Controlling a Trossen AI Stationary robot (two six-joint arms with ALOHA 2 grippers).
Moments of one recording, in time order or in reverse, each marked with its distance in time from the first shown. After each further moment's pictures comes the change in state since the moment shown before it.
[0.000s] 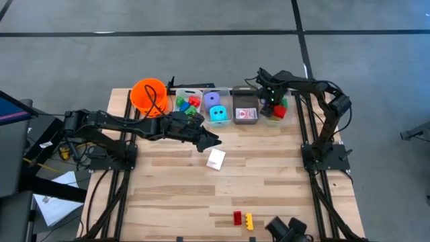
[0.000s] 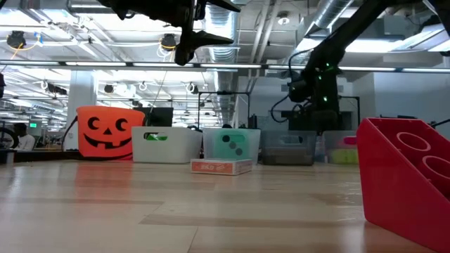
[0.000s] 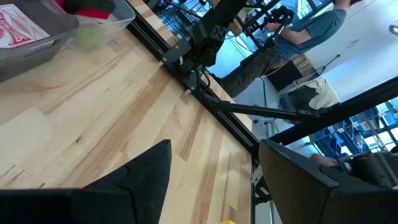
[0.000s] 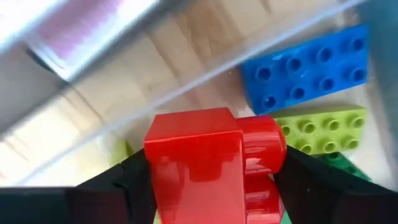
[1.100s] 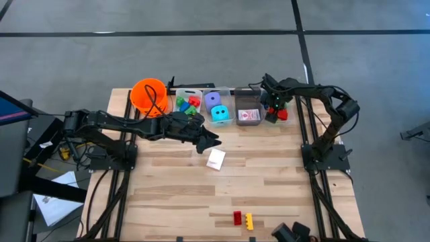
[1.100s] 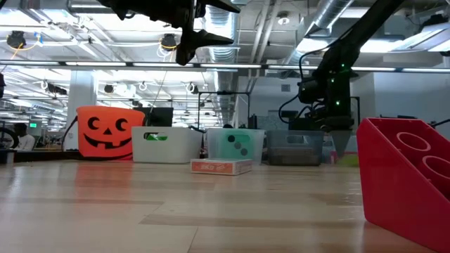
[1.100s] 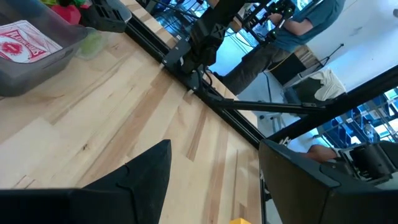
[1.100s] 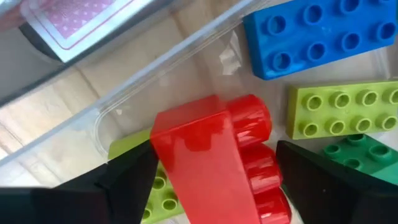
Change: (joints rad) left arm 0.000 0.000 0.000 -0.004 0.000 0.070; right arm -0.005 -0.104 -0.188 0.147 0.013 -0.091
